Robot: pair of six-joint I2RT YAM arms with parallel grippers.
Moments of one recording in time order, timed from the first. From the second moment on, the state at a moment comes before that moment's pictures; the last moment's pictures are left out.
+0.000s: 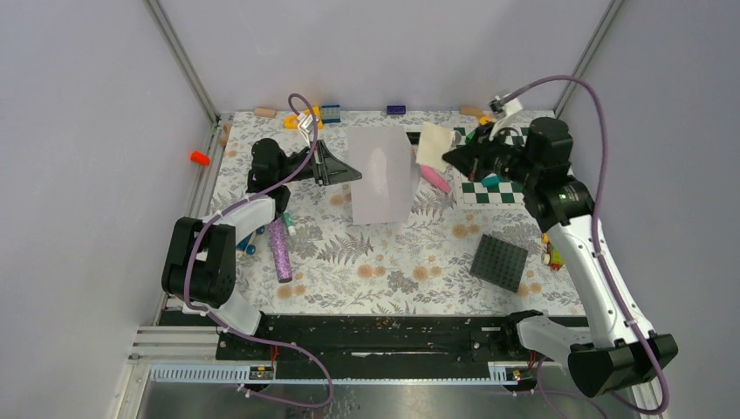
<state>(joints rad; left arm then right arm) -0.21 1.60 0.91 0.85 1.17 -1.03 0.21 1.09 1.26 -0.38 -0.55 0.21</state>
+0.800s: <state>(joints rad) -0.23 1.60 0.91 1.01 1.19 -1.14 0.32 1.31 1.25 -0.45 -0.77 0.18</state>
